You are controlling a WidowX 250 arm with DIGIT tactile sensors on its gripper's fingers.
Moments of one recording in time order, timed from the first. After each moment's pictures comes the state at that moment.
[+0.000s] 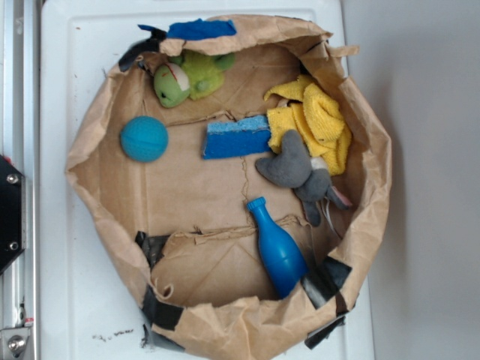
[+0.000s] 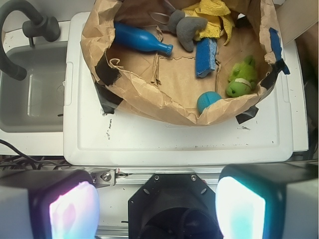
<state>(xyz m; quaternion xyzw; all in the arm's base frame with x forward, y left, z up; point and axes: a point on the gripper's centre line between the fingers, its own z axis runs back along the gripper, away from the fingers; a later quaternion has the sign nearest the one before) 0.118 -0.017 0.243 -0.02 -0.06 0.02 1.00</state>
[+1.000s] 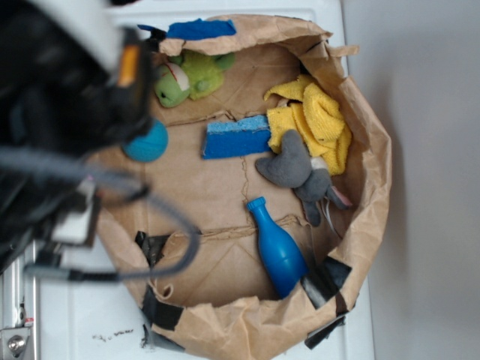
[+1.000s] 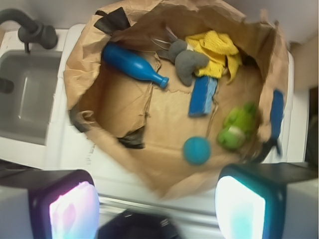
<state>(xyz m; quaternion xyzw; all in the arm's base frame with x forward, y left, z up) 0.197 0.044 0.219 -0.02 -0.03 -0.08 1.00</state>
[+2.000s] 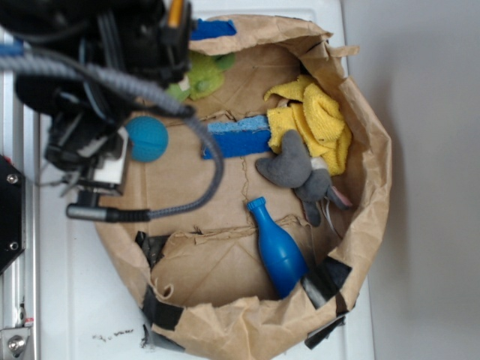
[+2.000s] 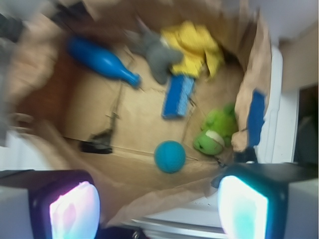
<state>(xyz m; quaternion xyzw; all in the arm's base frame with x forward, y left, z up) 0.199 0.046 0.183 0.01 -0.03 -0.07 1.00</state>
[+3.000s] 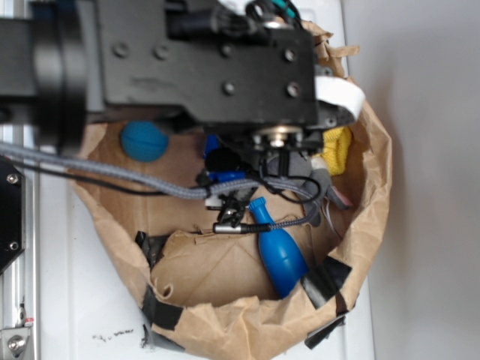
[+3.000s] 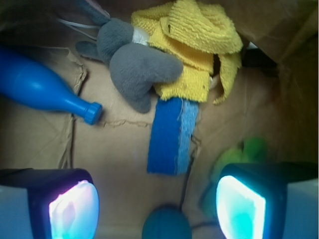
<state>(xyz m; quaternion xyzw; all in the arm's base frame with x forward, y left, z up) 0.263 0.052 0.107 0.06 0.01 -0.02 1.00</state>
